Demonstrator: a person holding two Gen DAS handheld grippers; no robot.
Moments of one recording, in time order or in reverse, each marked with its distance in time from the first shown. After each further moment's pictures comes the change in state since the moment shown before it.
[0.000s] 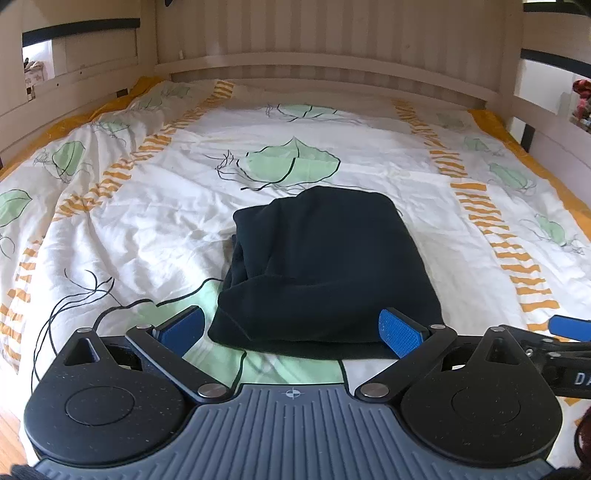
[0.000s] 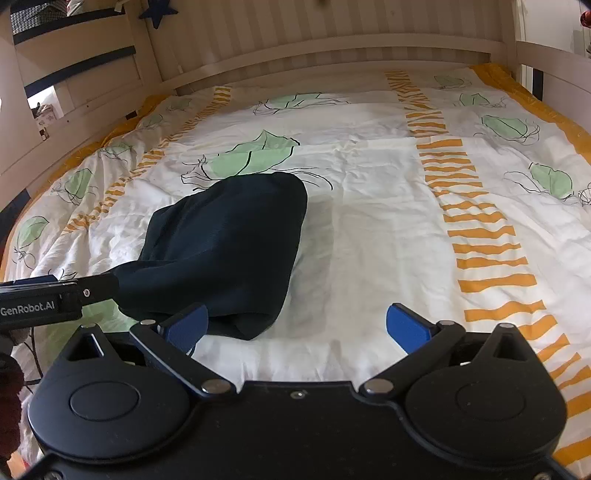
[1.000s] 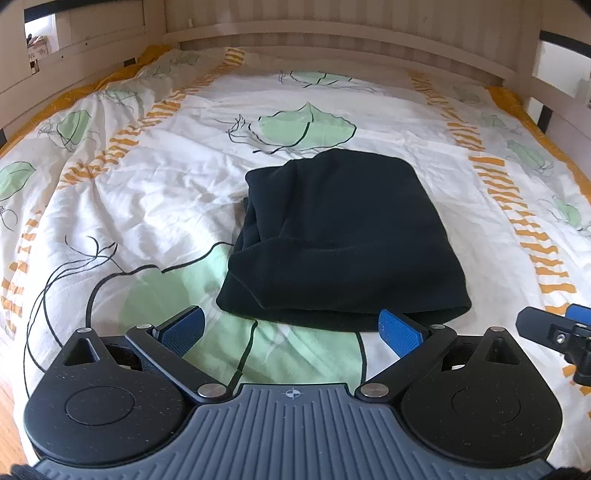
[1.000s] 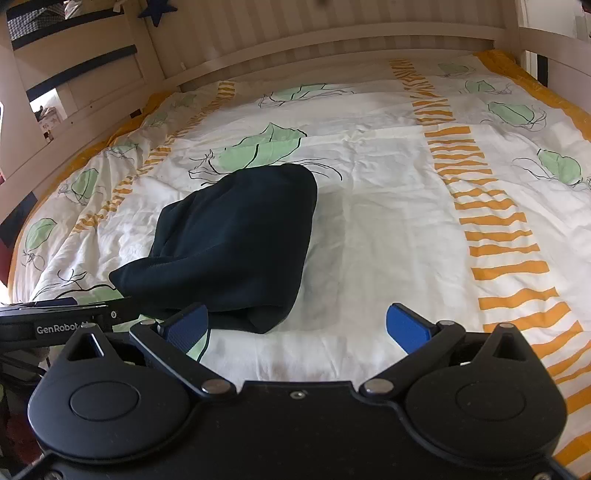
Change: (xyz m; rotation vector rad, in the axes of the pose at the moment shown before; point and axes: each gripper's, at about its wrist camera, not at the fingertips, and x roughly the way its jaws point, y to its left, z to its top) left arm 0.017 0.006 -0.008 -0.023 0.109 0.033; right arm 0.005 0.004 0.000 0.029 0.029 0.028
